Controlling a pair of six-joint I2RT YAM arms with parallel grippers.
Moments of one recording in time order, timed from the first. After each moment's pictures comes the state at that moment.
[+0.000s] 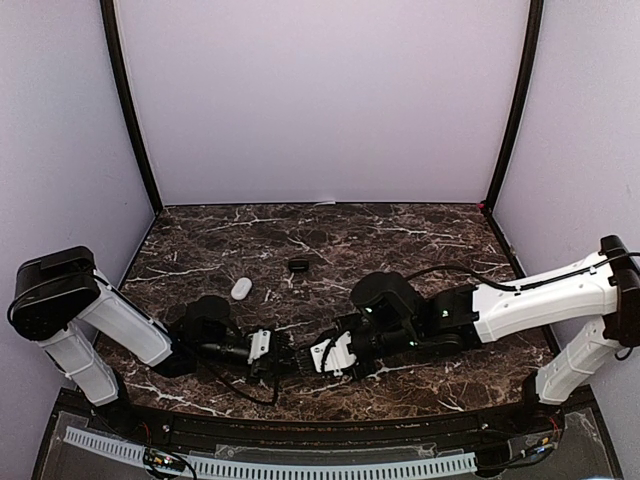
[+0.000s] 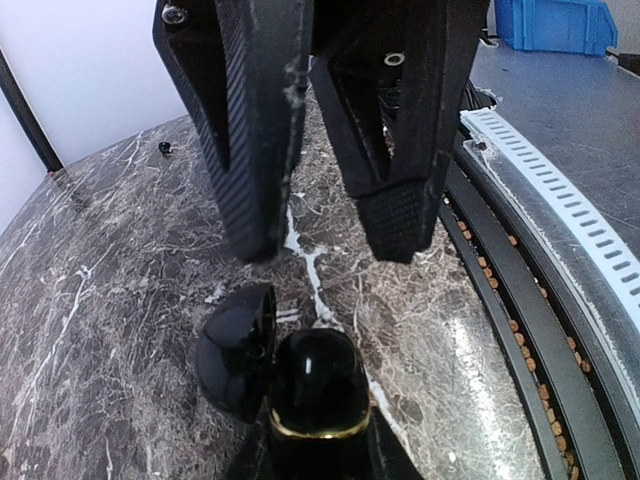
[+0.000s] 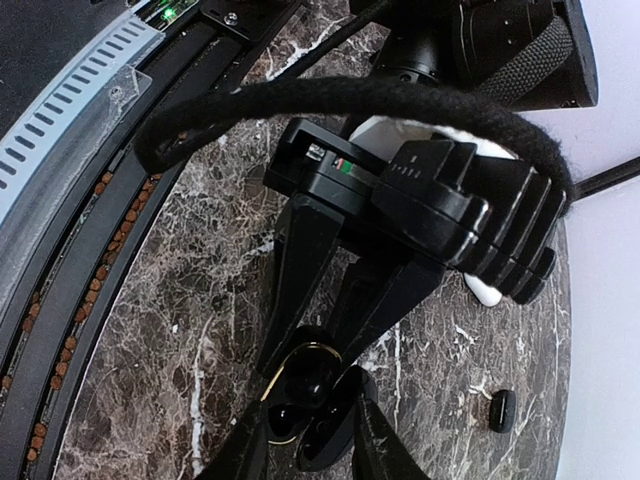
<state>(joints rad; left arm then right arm) -0.95 1.62 0.36 0.88 0.58 0.44 1.28 1.51 0.93 -0.09 -0.12 -0.82</state>
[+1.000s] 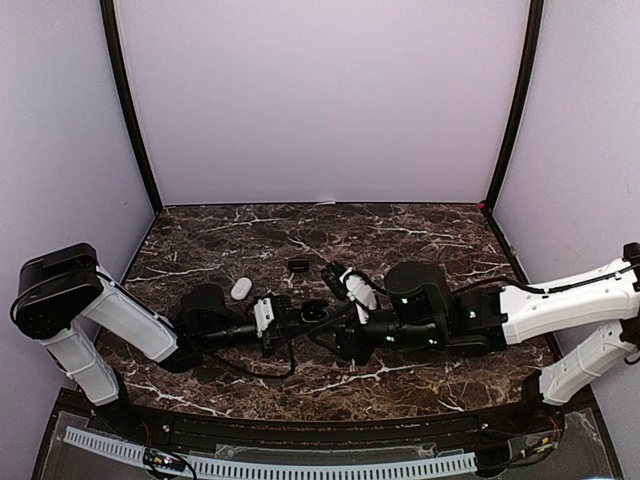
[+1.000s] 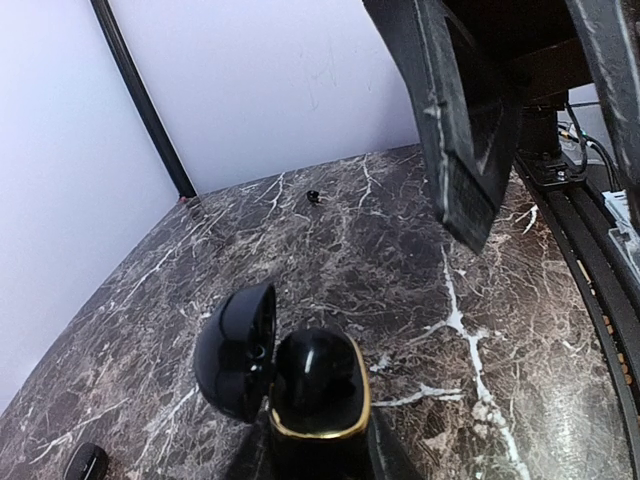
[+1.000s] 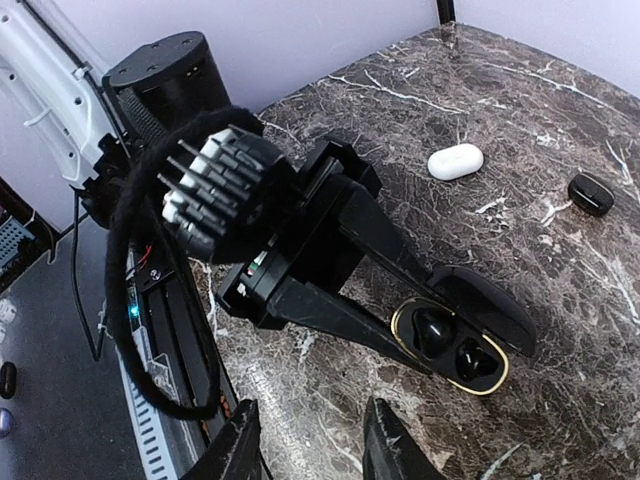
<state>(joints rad) -0.95 1.64 0.42 1.10 0.32 0.36 1.27 1.35 0.81 0.10 0.01 0.32</state>
